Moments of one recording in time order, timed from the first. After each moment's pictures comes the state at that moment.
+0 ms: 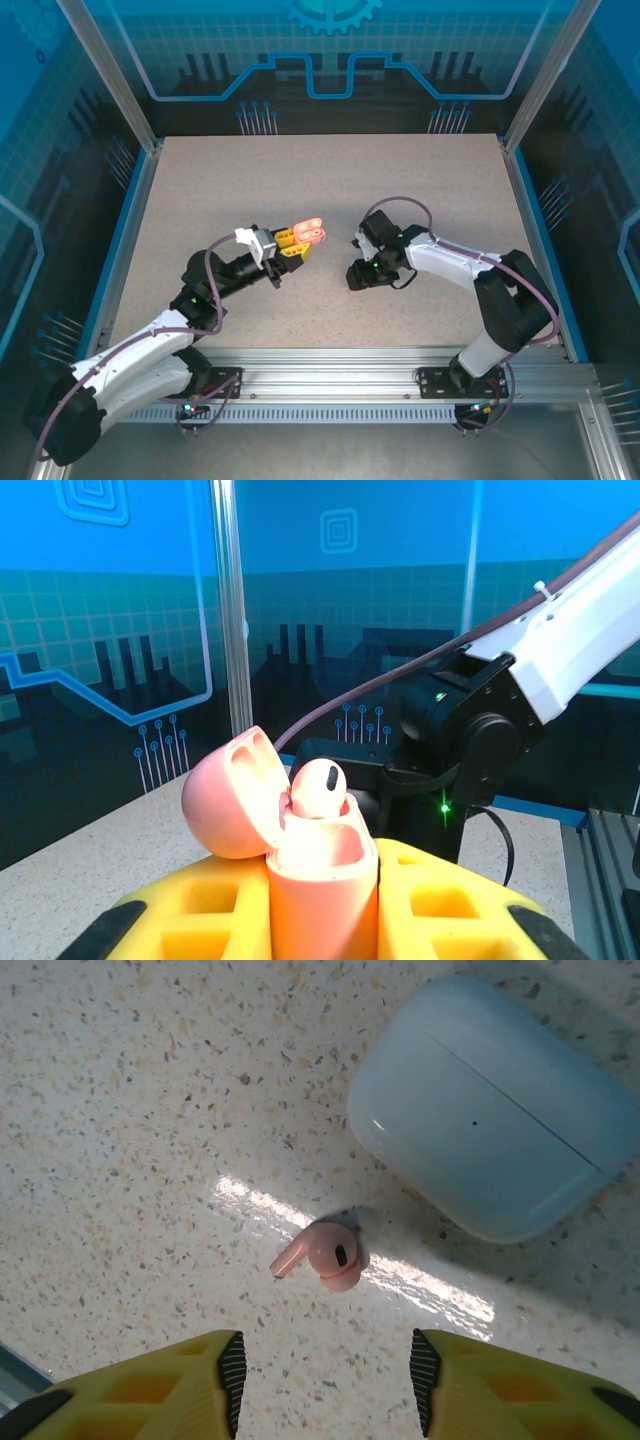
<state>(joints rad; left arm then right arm) -0.60 0.87 0.42 0.64 0.43 -0.05 0.59 1.61 0.97 -0.65 -0.28 0.35</state>
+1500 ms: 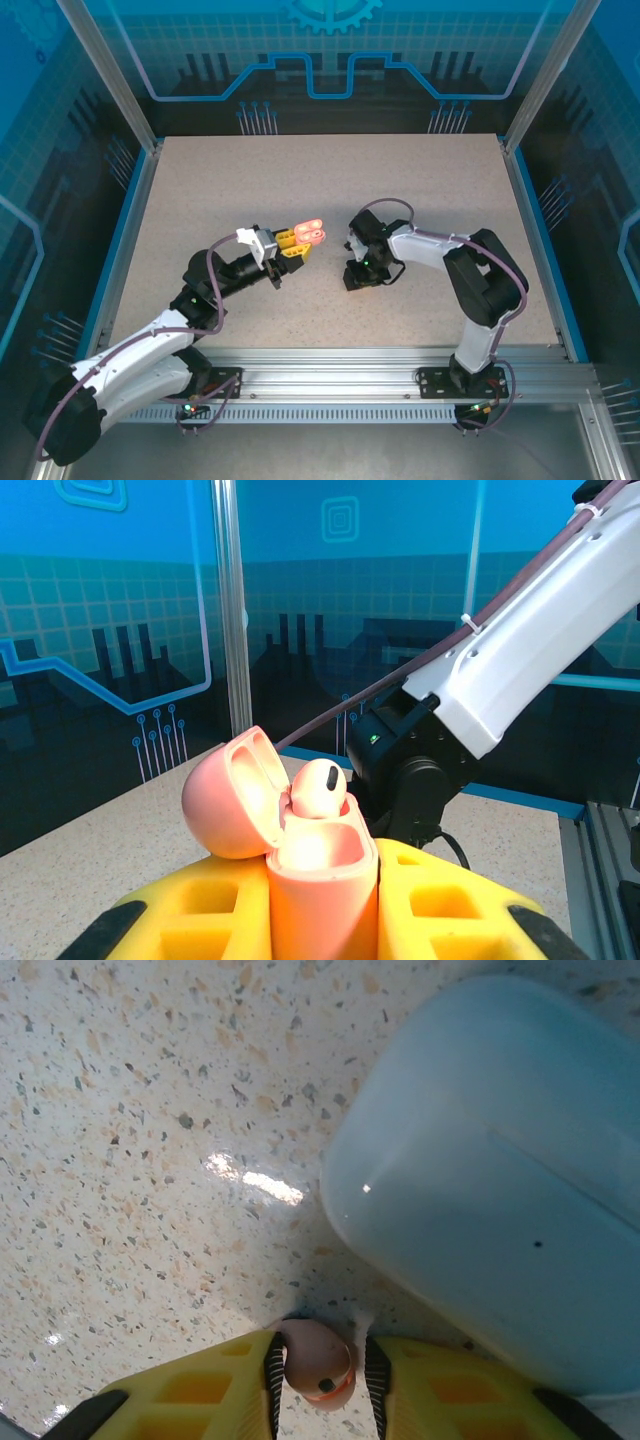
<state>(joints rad) -0.60 0.87 0.42 0.62 0.43 -0.05 0.60 1.81 1.07 -0.67 -0.31 0.33</state>
